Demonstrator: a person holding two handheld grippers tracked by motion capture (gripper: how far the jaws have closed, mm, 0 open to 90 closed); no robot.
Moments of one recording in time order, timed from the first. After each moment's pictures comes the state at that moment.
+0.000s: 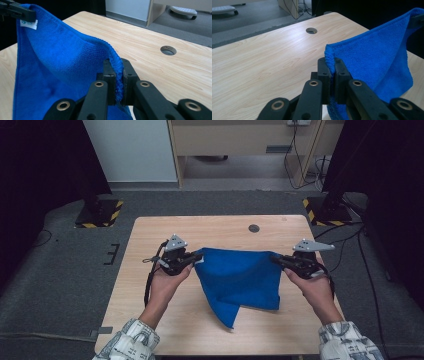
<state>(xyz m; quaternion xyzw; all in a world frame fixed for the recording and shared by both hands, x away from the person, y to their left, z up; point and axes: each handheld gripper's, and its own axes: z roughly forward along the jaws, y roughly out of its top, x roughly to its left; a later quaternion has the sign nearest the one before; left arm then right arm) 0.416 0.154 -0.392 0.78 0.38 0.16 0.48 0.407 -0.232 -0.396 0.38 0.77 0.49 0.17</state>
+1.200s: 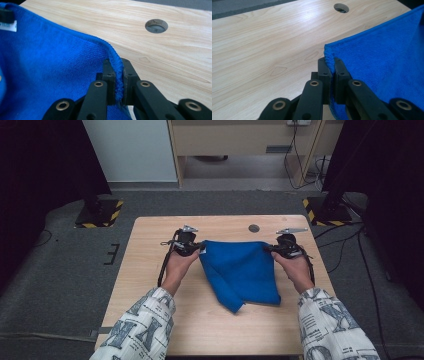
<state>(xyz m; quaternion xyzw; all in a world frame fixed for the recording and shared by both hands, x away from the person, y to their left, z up) 0.517 0.134 -0.452 0.79 0.45 0.13 0.40 0.515 -0.222 -0.463 0.47 0.77 0.41 0.13</state>
